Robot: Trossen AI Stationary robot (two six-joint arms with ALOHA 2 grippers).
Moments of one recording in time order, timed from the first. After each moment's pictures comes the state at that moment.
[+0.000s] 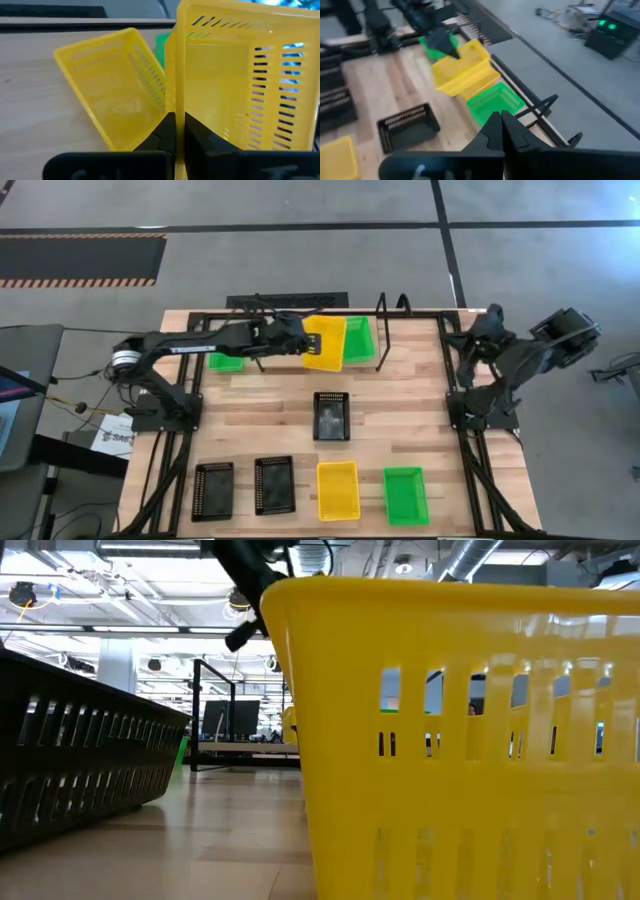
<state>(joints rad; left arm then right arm) 0.26 1.58 1.28 -0.46 -0.33 -0.98 0.52 1.03 1.71 -1.57 0.93 0.67</state>
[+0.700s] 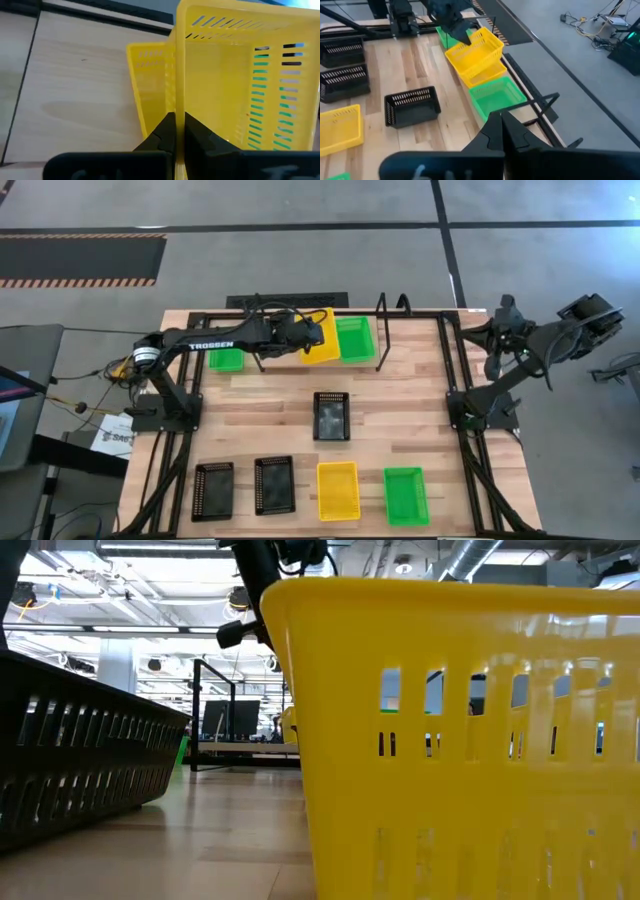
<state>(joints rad) 0.24 1.73 1.48 -0.82 -0.53 -1.32 0.52 0.84 1.64 -1.57 0.81 0.50</state>
